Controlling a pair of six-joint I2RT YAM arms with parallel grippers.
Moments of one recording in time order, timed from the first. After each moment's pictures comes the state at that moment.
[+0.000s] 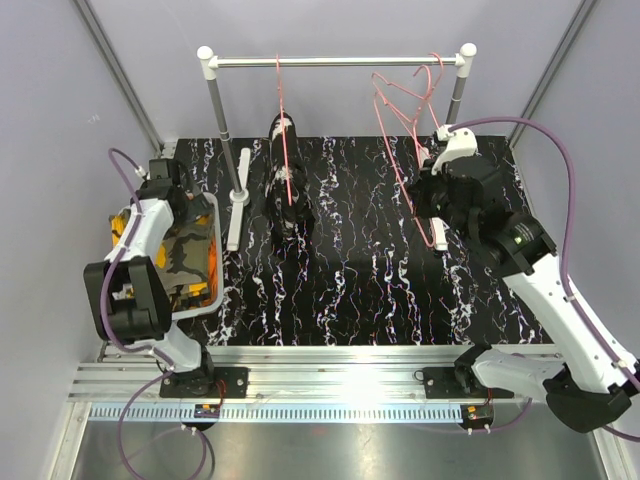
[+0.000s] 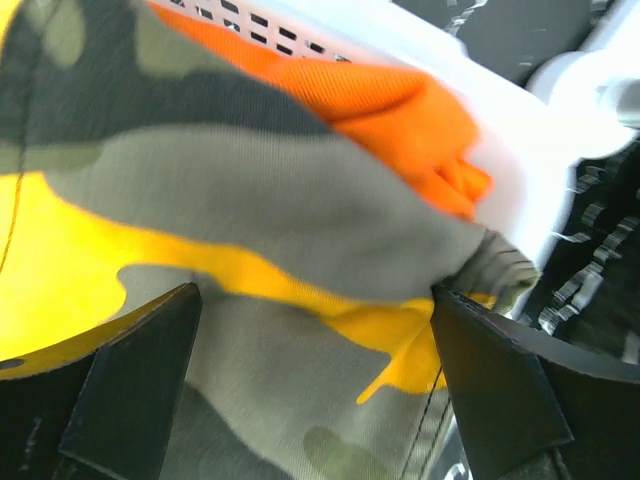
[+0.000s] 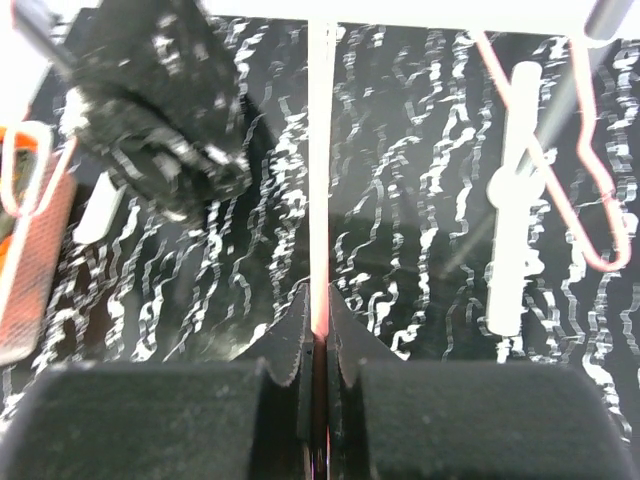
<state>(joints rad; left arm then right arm) 0.14 1.61 1.22 -0.60 -0.16 -0.44 0.60 1.10 1.44 -0.70 0.27 0.28</state>
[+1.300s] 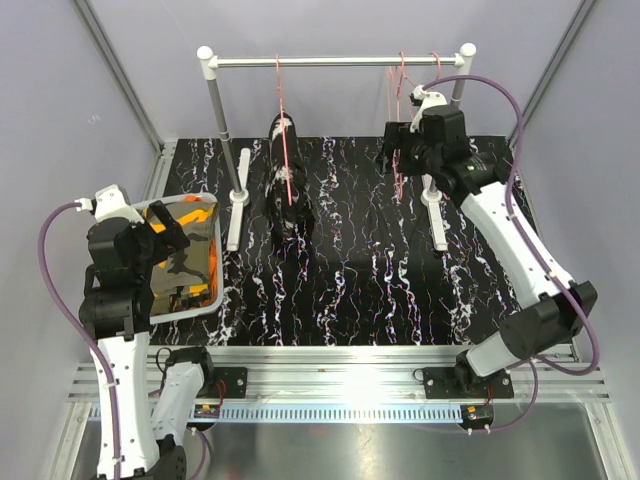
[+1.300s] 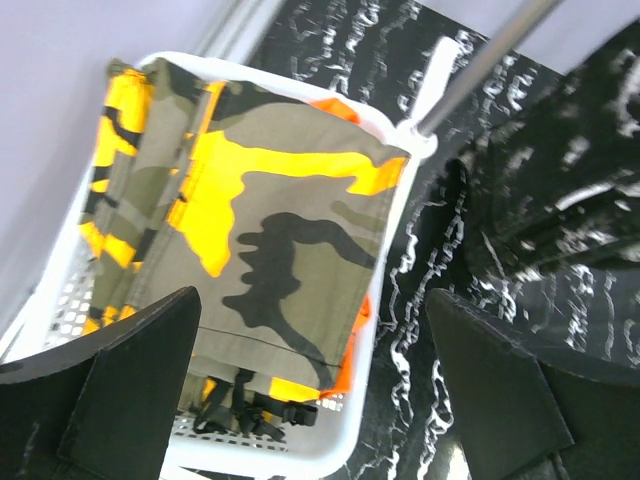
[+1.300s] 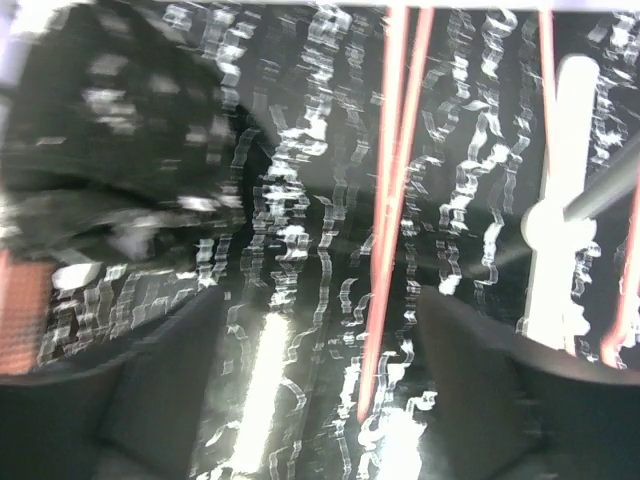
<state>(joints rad) 0.14 0.69 1.10 -0.82 -0.12 -0.28 0.39 1.54 1.67 -0.62 0.05 0.27</state>
